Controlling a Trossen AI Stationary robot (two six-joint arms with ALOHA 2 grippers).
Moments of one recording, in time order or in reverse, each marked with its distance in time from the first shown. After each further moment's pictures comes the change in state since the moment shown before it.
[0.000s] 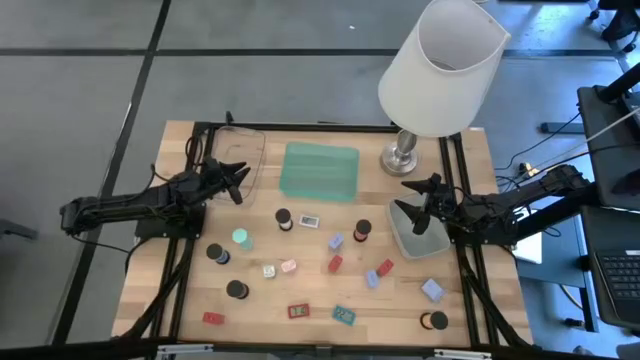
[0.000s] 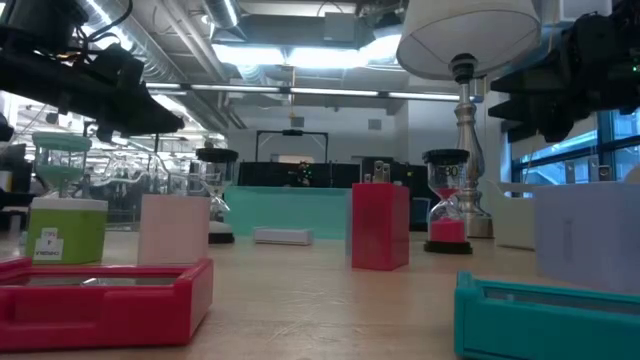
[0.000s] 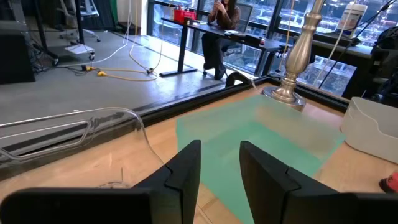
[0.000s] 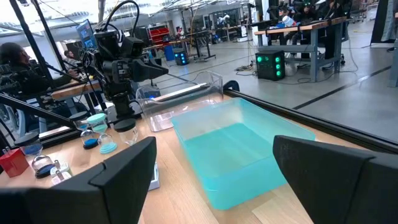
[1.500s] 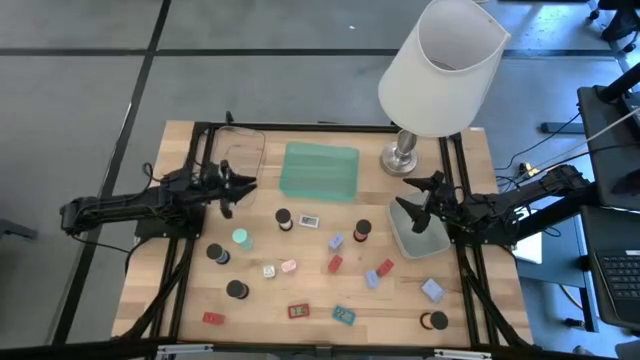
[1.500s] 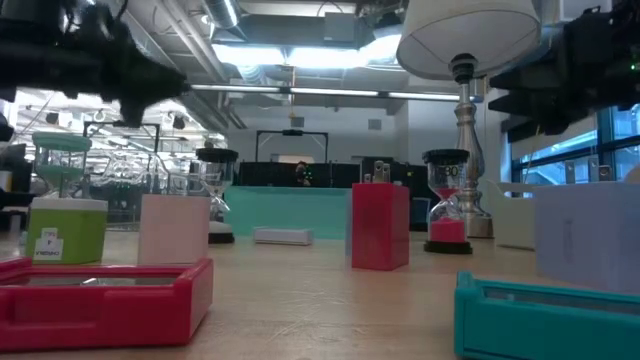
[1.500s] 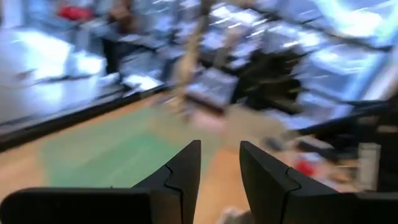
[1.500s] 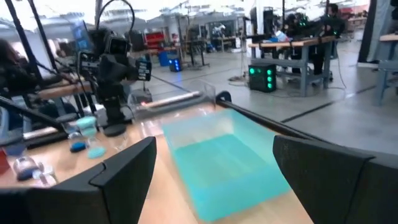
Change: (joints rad) left arm 0.000 0.000 0.000 0.215 0.475 -0.062; right arm 0.000 0.000 0.000 0.059 0.026 -0.100
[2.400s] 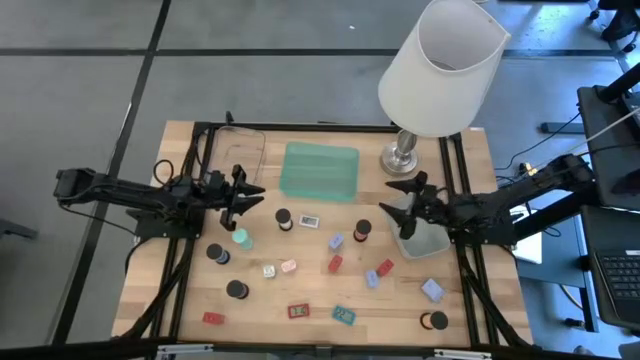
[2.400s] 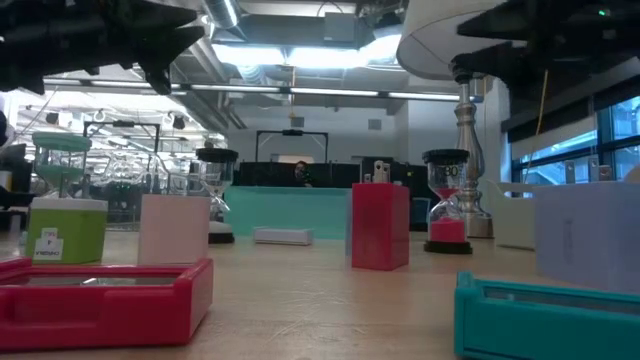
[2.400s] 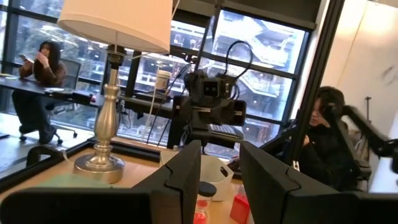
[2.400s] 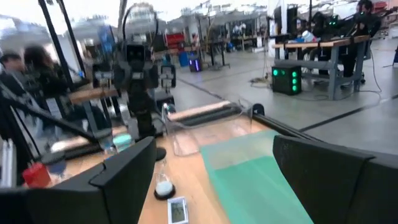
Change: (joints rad) left arm -0.218 0.445 0.000 0.653 -0.033 0.110; right arm 0.000 0.479 0.252 0.208 -0.088 0.009
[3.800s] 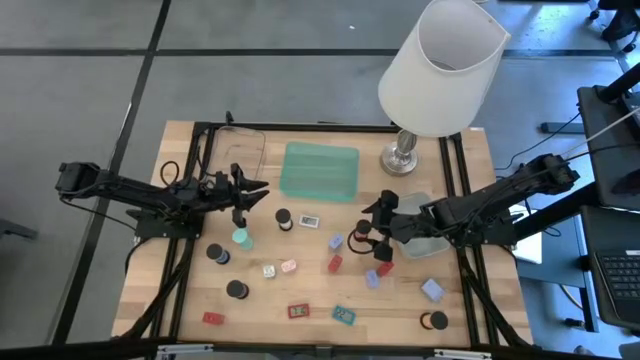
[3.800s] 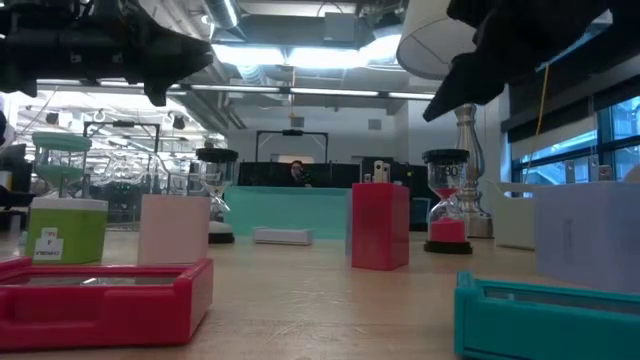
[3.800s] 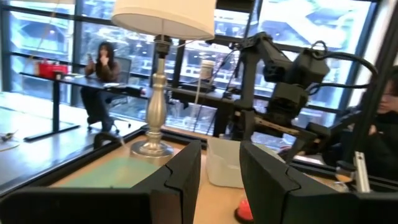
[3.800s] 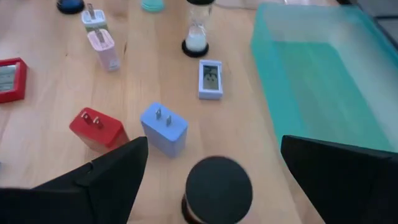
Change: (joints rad) left arm -0.052 0.070 0.000 -0.009 -0.251 0.084; right arm 0.000 0.428 0.454 -0.798 -0.245 0.154
